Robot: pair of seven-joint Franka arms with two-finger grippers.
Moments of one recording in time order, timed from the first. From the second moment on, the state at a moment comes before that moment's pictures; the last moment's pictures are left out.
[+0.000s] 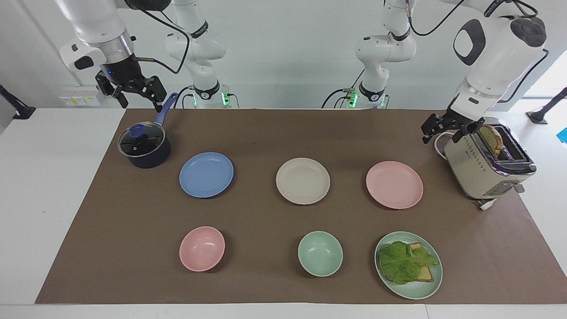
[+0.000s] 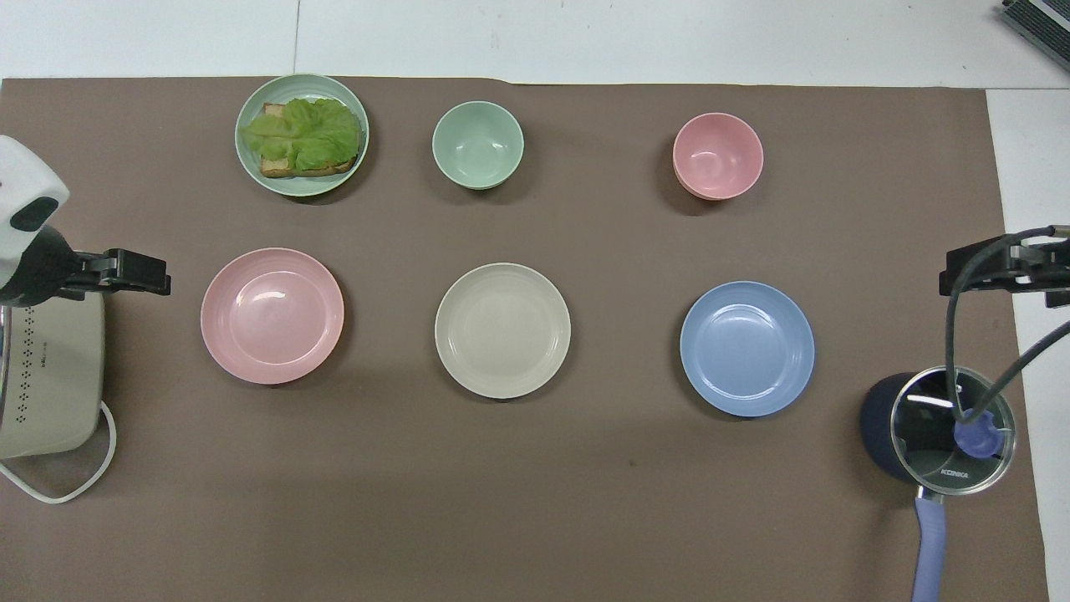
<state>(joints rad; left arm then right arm) -0.03 -0.03 0.01 -1.84 -0.04 1.82 -0.01 -0.05 -0.01 0.05 -1.50 -0.03 1.46 0.14</state>
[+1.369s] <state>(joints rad) 0.02 0.18 0.01 -2.14 -0.04 2.35 0.18 -0.05 -0.01 0.05 -1.50 -0.03 1.46 0.14</state>
